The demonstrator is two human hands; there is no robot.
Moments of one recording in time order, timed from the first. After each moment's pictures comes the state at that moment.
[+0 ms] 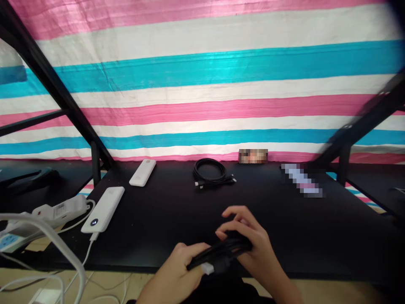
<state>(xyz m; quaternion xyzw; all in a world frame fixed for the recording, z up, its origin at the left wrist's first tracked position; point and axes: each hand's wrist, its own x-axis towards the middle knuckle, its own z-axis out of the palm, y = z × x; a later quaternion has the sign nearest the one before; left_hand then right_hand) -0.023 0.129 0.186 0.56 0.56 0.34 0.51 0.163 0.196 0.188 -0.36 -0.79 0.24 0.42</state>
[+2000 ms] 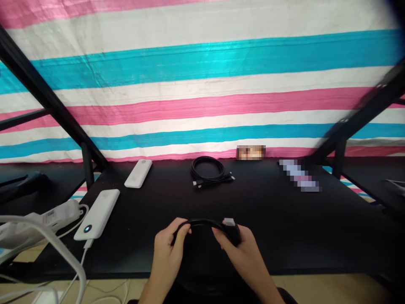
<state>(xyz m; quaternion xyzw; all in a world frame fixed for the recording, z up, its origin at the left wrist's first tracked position) -0.033 0.155 0.171 0.56 0.62 0.49 0.25 0.137 0.189 0.180 -0.51 -0.59 0.51 0.36</state>
